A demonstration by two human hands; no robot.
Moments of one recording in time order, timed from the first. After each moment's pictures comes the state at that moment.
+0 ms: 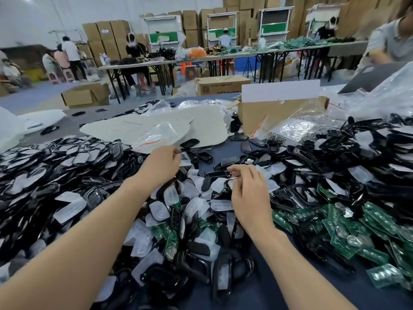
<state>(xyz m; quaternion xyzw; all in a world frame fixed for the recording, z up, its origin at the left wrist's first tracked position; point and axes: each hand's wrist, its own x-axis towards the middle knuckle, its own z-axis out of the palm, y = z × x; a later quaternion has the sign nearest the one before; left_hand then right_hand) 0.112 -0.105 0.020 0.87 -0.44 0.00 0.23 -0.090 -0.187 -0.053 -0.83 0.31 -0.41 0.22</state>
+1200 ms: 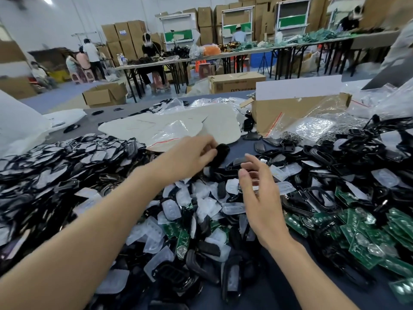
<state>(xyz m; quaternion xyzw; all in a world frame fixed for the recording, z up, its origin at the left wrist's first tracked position) 0.078 -0.104 0.057 0.77 -0.61 -0.02 0.22 -0.097 -0.177 -0.047 -0.74 0.23 -0.45 0.45</state>
